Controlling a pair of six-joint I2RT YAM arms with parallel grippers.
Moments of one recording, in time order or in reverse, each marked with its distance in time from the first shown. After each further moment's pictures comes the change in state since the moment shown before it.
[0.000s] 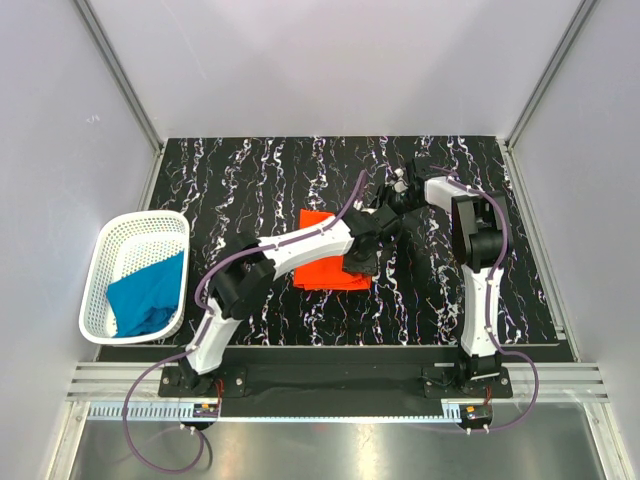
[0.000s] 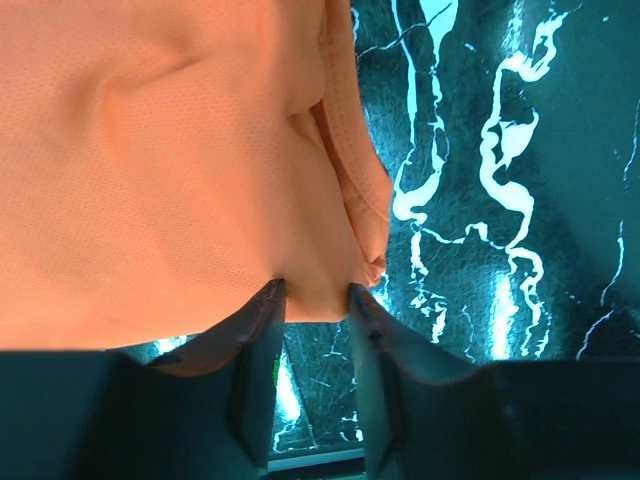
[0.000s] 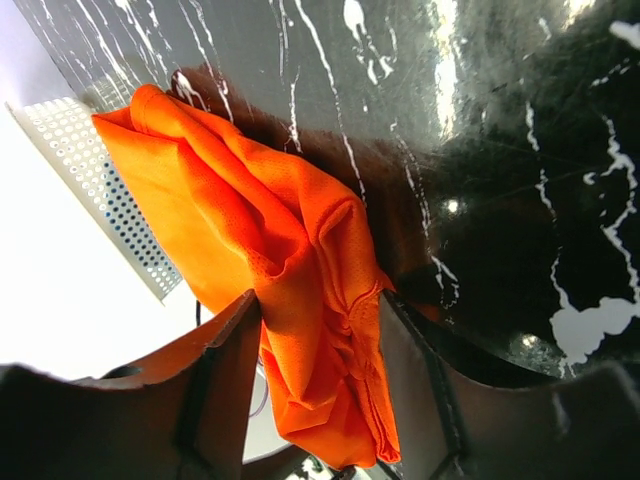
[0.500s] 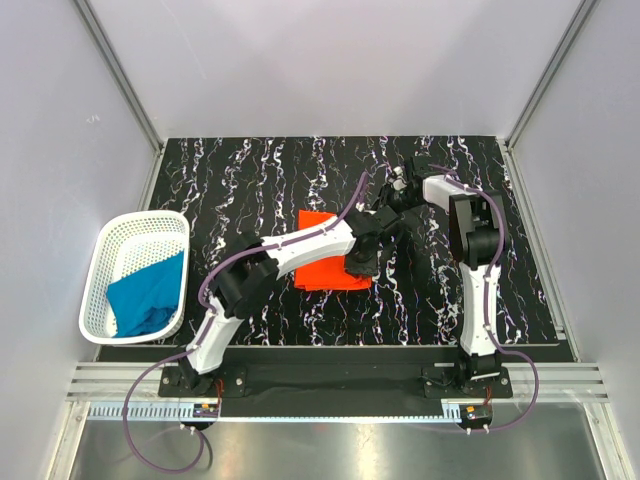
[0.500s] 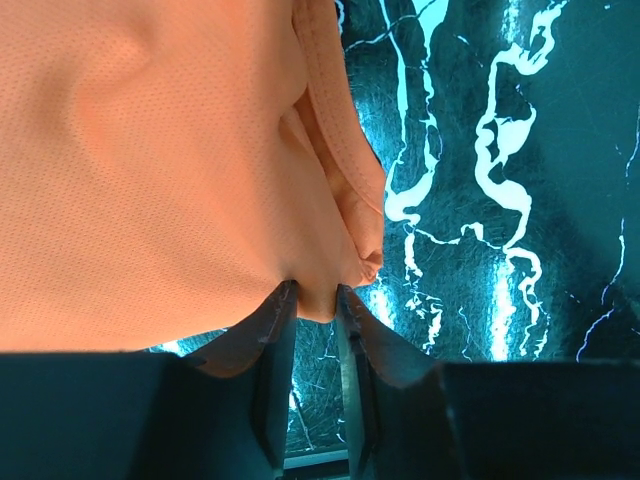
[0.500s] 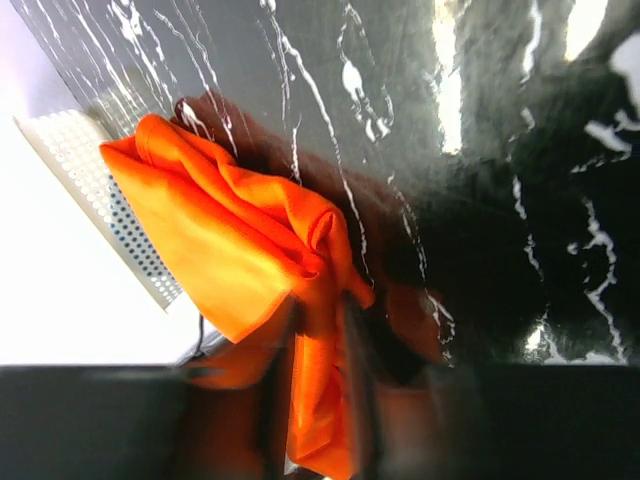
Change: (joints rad) left arm 0.000 0.027 0.020 -0.005 0.027 0.011; right arm 0.000 0.043 0.054 -0.001 0.000 0.011
